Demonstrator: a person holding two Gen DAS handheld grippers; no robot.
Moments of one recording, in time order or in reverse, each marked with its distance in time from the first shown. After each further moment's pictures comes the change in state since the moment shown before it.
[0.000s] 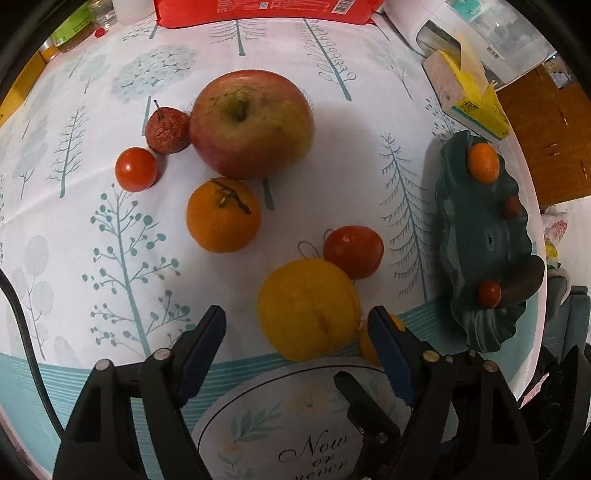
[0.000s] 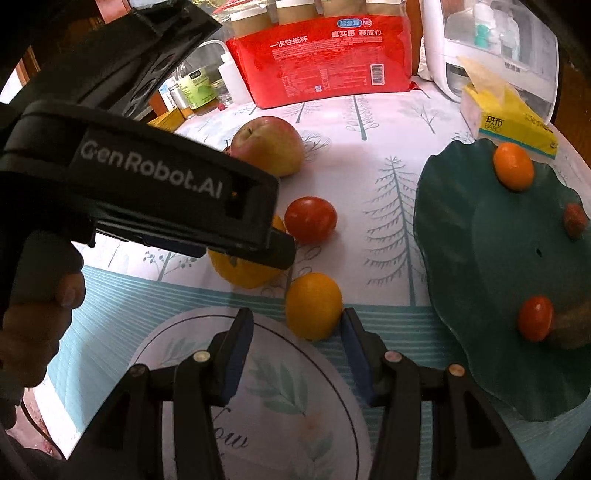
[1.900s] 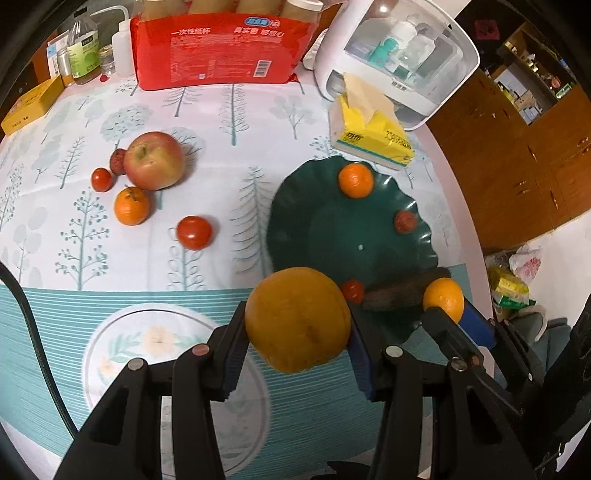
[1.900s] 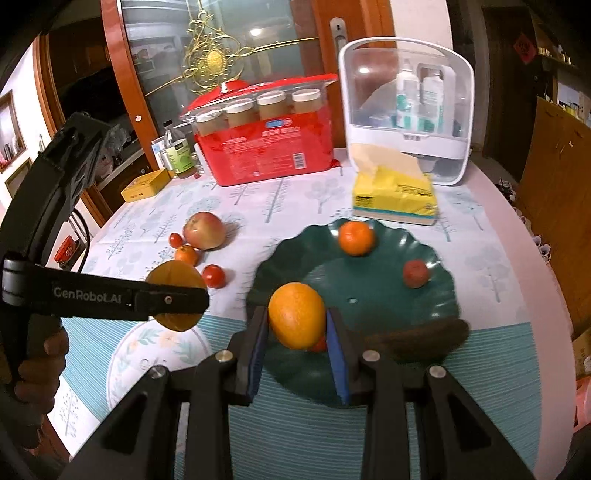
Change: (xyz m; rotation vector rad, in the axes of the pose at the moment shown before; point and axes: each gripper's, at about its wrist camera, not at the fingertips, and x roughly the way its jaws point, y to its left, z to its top) left arm -0.068 -0.134 -0.066 -0.067 -0.257 -0.074; right arm -0.155 -0.116 0.001 -0.053 -0.183 -0.061
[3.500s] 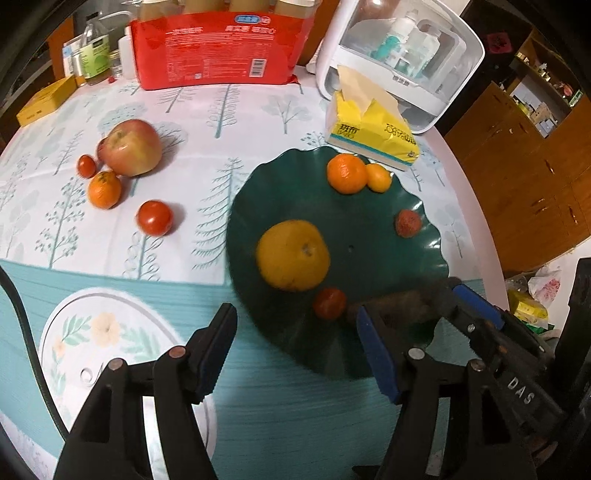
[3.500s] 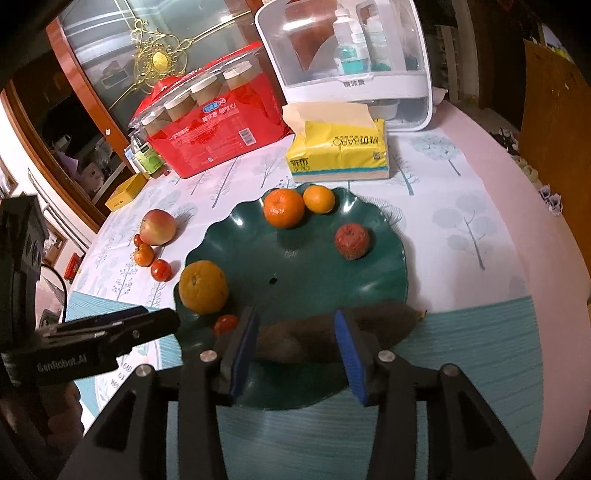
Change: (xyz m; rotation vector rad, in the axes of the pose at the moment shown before) left arm 0.040 -0.036 -0.030 -0.042 -0.101 0.089; right arm 0.035 -0.101 -0.011 0.150 0.112 0.082
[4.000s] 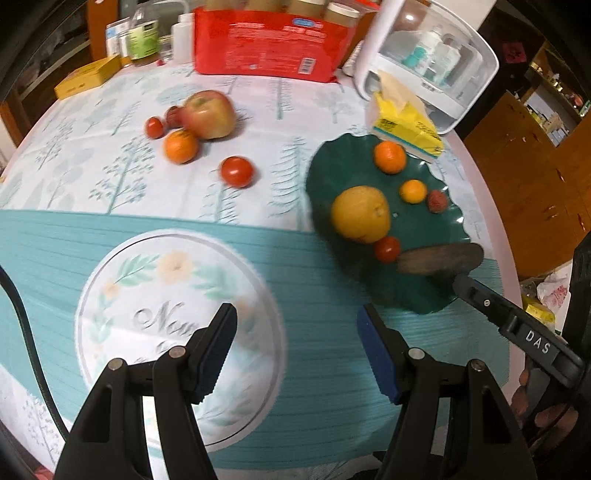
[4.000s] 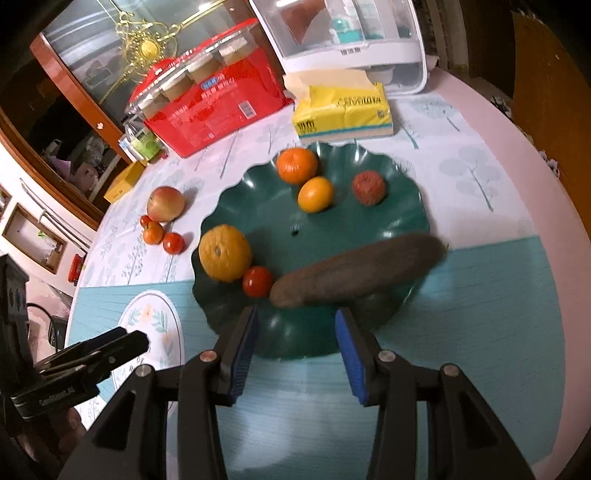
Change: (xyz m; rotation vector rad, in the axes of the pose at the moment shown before) left arm -0.041 0.057 -0.052 -0.051 -0.011 0.049; right arm -0.003 0.025 -0.027 0.083 0.096 -0.010
